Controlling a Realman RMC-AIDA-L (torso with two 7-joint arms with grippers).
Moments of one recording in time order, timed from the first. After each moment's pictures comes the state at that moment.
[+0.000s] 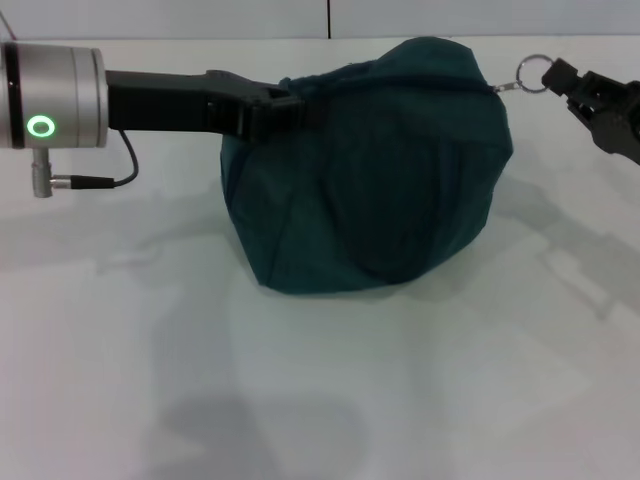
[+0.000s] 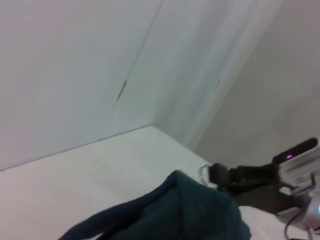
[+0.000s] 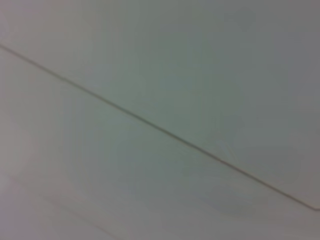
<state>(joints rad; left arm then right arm) -0.51 -2.09 1.01 1.15 1.82 1.55 -2.12 0.49 2.01 -1.09 -0.27 -0.96 -1.44 1.76</state>
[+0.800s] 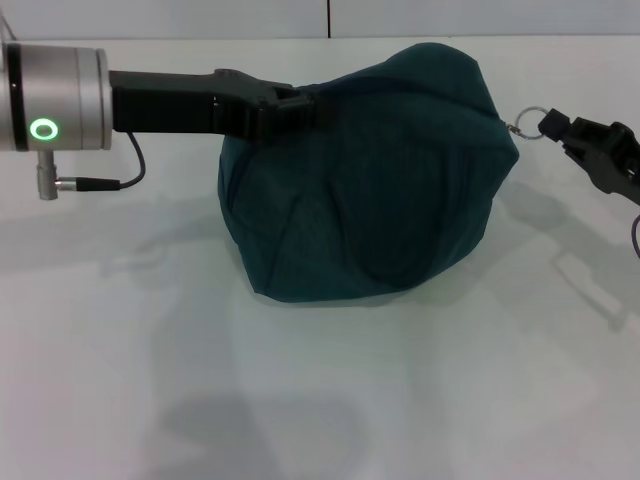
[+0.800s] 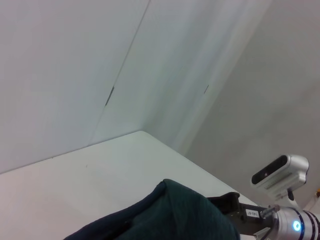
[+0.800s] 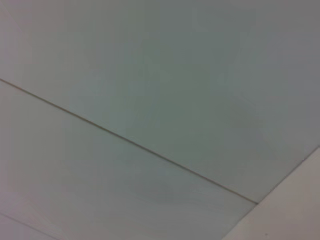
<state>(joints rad) -0.51 -2.09 1.02 1.15 1.79 1.55 -2.10 0.49 2.01 -1.10 -0.24 -1.00 -1.29 1.77</state>
